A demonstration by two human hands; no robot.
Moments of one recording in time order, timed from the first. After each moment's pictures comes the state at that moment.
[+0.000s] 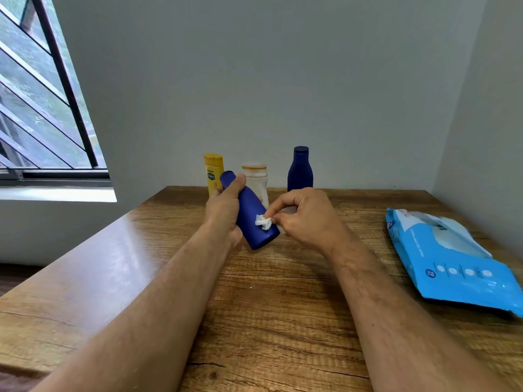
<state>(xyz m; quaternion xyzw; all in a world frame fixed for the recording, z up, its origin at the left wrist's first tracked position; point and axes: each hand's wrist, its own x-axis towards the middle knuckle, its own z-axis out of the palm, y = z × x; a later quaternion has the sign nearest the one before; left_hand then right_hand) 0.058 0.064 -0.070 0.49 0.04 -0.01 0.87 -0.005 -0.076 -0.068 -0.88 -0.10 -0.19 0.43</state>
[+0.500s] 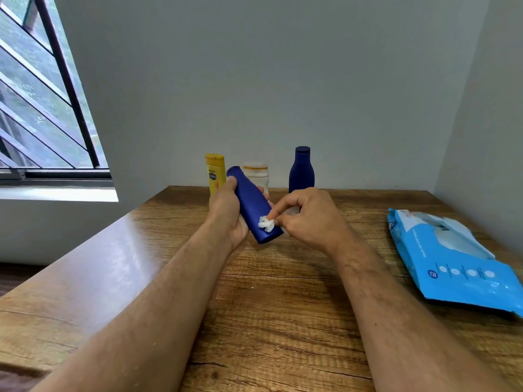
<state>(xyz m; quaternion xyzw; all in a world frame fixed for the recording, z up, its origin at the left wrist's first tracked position) 0.048 0.060 -0.059 0.44 0.04 -0.07 0.89 -0.006 -0.079 -0.067 -0.88 -0.10 -0.20 0.41</state>
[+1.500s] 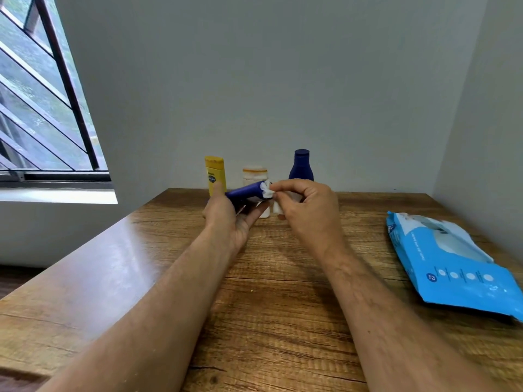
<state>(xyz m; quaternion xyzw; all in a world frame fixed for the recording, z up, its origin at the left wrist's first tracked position) 0.062 0.062 -0.068 0.34 0.07 -0.04 0.94 0.000 -0.063 -0.071 -0.75 -0.08 -0.35 0.56</state>
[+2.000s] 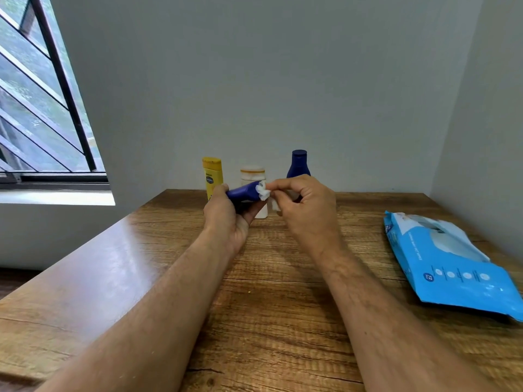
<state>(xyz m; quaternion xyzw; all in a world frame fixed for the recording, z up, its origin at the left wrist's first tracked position) 0.057 0.060 -0.065 0.35 0.04 -0.03 0.94 -0.001 -0.061 -0.069 -0.76 -0.10 -0.40 0.50</state>
